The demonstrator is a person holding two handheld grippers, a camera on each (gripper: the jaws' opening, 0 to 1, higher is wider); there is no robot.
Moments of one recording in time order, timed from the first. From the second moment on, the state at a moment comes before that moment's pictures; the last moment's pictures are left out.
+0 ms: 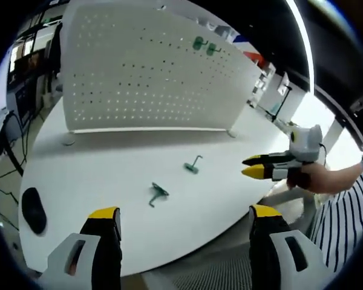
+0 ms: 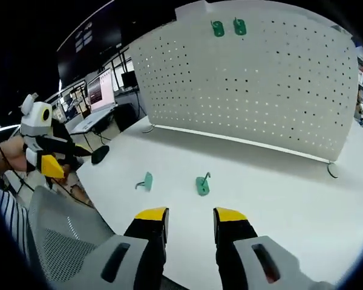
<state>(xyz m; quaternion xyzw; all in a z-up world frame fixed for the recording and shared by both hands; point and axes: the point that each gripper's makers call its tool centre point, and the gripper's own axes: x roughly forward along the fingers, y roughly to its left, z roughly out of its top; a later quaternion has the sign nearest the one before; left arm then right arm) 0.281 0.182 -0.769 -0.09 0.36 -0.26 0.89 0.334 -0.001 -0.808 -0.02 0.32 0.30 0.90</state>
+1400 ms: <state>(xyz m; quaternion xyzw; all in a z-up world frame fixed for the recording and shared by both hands) 0.287 0.197 -0.785 -0.11 0.40 -0.24 0.88 0.423 0.035 -0.866 0.02 0.37 0.24 0.90</state>
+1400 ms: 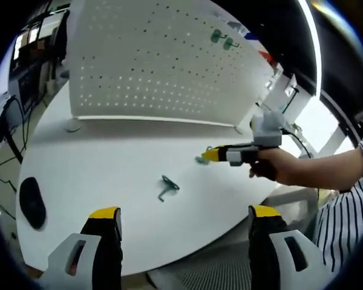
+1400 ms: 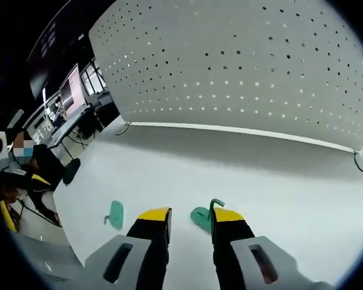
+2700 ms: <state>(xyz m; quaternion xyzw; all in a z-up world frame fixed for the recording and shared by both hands) 0.296 0.201 -0.772 -0.11 0.38 -0.24 0.89 0.456 0.032 -0.866 -0.01 0.38 0.23 0.90</state>
